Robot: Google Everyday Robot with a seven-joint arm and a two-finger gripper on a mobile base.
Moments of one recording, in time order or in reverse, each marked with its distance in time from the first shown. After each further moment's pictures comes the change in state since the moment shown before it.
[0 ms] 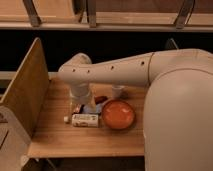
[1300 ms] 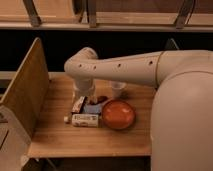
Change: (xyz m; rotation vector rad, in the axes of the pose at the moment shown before) arm -0.070 -0.027 -0.035 -0.088 -0.199 -0.001
